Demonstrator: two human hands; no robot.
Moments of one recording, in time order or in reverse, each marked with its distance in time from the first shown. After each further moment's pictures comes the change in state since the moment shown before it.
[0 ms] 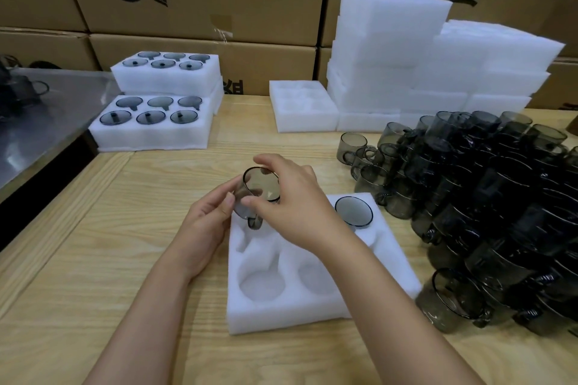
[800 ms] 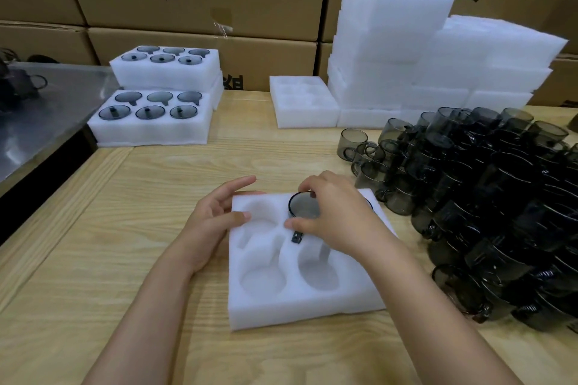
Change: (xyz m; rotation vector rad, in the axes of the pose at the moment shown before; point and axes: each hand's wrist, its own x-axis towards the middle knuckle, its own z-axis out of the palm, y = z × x) left_hand -0.002 0.001 0.001 0.103 -0.038 -0.086; right_hand -0.014 0.040 -0.027 -0.377 -0.070 0.127
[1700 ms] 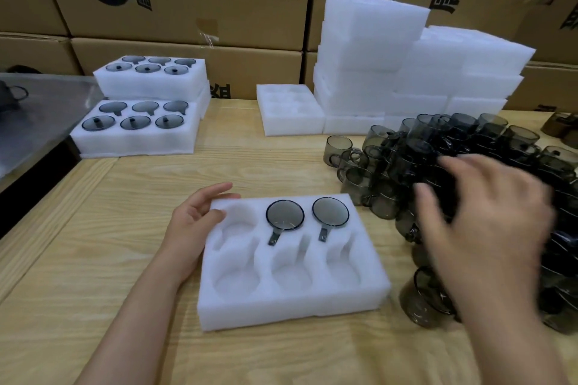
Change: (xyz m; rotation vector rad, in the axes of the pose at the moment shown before) left_hand 0.004 -0.002 0.001 0.036 0.227 0.055; right_hand -0.087 0.056 -0.061 -0.416 0.948 0.127
